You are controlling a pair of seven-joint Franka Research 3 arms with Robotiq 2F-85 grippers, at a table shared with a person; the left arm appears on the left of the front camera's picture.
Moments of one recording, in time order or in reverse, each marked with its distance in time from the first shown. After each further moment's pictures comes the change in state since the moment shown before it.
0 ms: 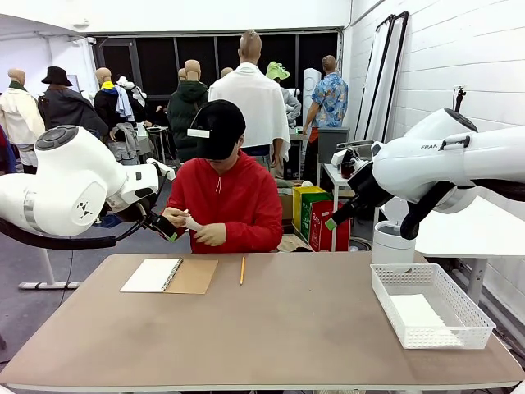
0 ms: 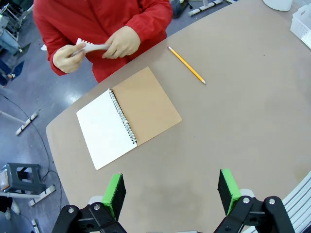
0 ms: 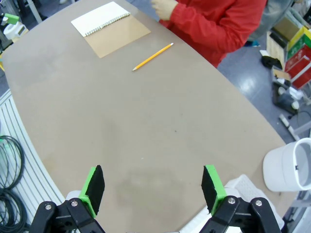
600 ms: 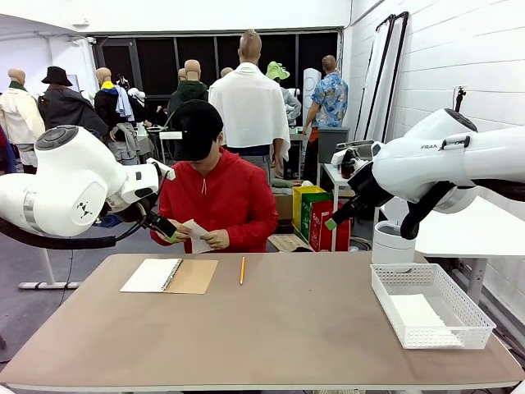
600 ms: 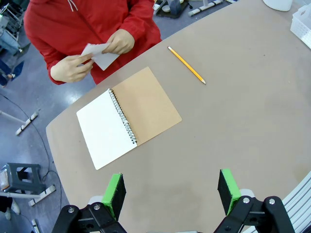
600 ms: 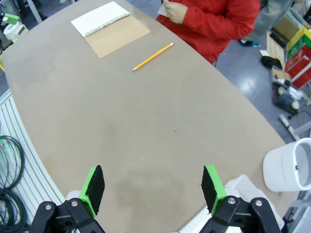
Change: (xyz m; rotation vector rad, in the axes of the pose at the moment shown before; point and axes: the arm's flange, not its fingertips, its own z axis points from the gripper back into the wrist) left arm 0.000 0.000 0.000 0.000 0.000 0.000; right arm 0.000 0.000 0.000 0.000 0.000 0.000
